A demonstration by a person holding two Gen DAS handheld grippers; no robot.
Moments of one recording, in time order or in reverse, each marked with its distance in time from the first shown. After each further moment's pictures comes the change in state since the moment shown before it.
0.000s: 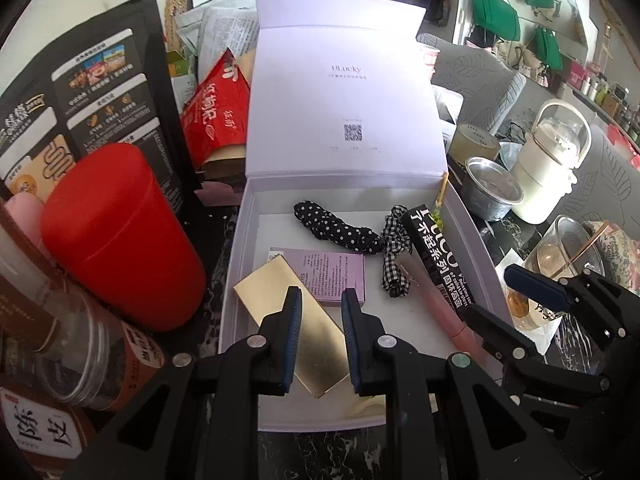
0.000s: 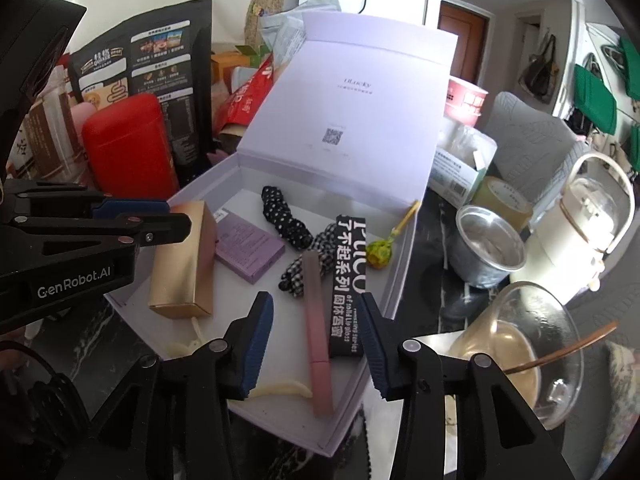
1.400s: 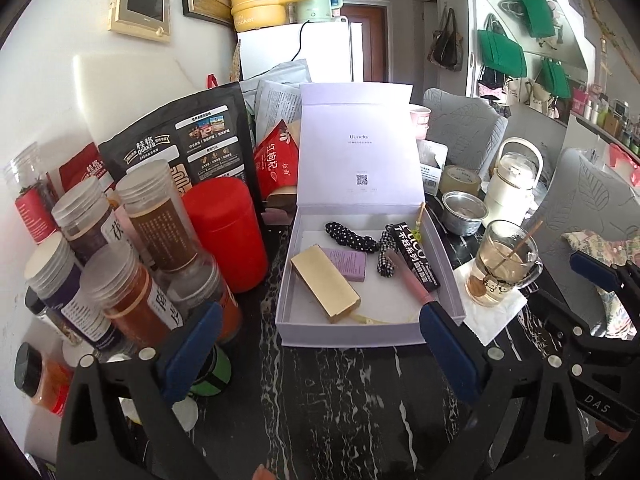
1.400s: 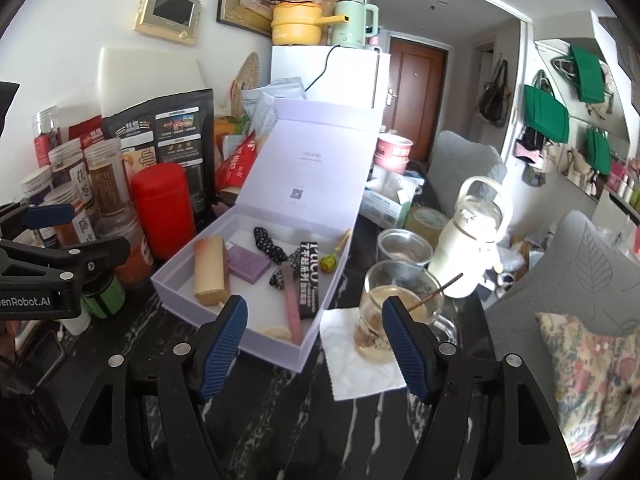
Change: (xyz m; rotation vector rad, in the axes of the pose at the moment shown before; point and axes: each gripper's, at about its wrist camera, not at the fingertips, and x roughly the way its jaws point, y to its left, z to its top) left arm -0.150 -0.018 -0.063 -0.028 -0.182 0.121; right arm -0.153 -0.007 -0.040 0.063 -0.168 -0.077
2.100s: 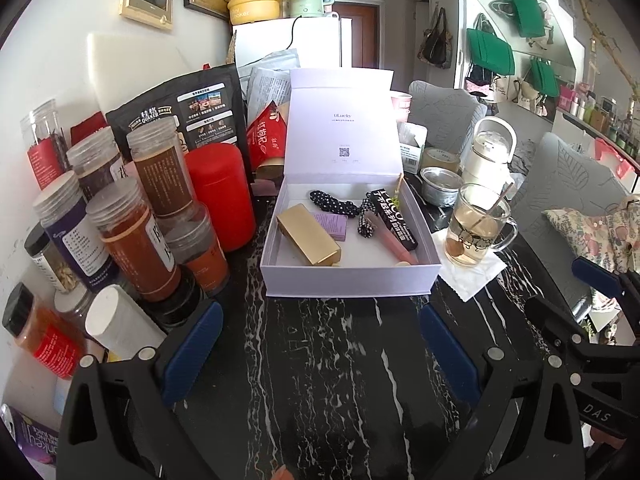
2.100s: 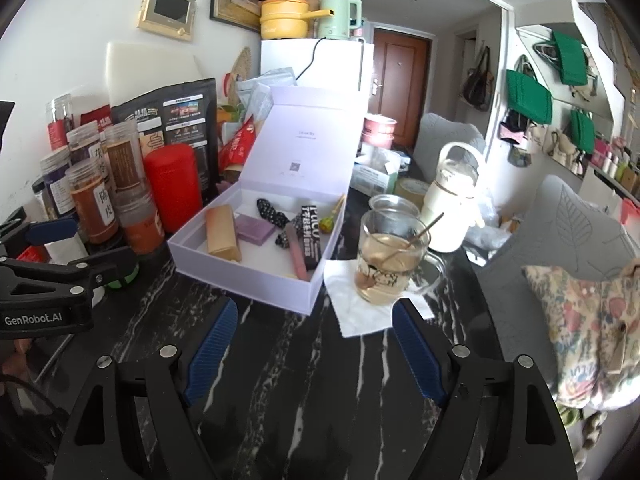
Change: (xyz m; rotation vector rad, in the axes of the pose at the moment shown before) left arm -0.028 -0.009 -0.054 -0.008 0.010 -0.047; right arm -0.040 0.016 -0.046 0.049 0.036 -0.042
